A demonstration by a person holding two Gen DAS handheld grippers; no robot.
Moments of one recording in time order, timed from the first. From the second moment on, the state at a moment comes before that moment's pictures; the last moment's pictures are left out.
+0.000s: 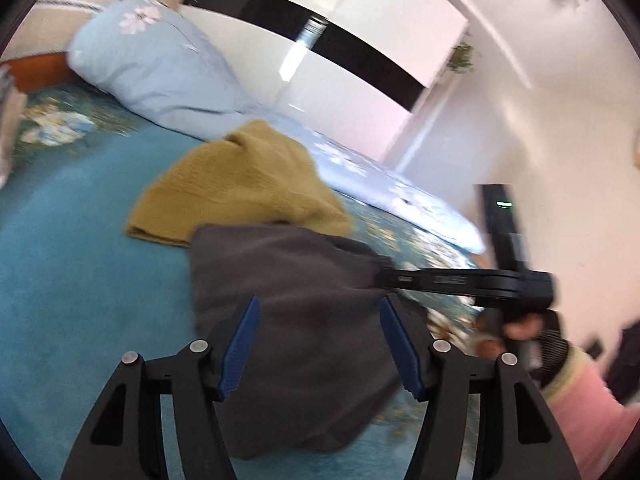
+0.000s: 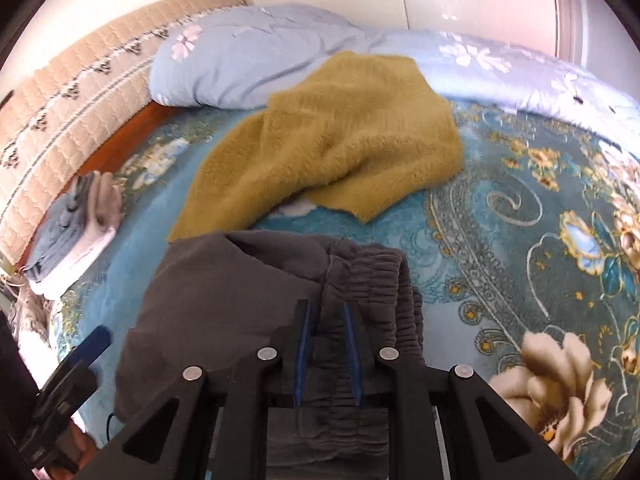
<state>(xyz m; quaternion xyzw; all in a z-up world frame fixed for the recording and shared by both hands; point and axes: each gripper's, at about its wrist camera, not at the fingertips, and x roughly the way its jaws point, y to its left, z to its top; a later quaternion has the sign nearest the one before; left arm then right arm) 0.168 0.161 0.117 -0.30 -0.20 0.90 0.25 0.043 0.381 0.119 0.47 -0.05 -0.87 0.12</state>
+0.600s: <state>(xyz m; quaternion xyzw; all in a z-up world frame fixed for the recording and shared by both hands) 0.159 0.157 0.088 -0.35 -0.25 0.86 0.28 0.048 0.383 0.110 0.47 -0.08 -0.87 0.12</state>
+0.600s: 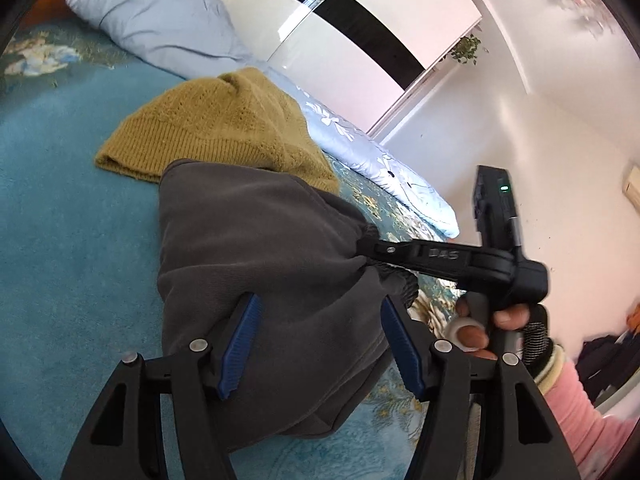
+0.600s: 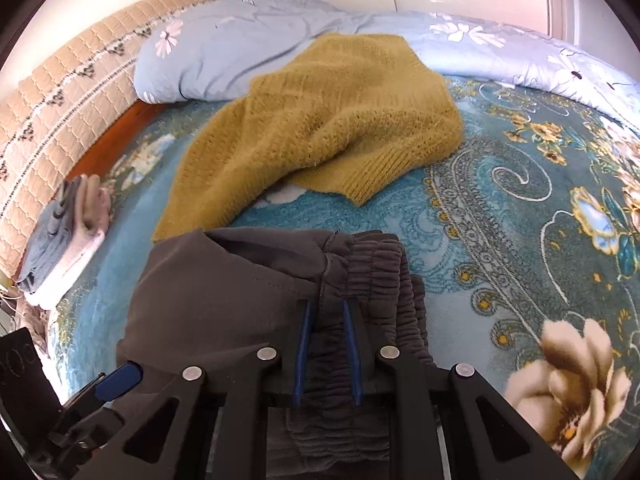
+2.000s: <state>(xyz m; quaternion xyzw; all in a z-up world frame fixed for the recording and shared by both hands) 0.116 0.124 0.051 -0.42 -0.35 0.81 0.23 0.069 0.433 0.056 0.46 -0.32 -0.80 0.21</state>
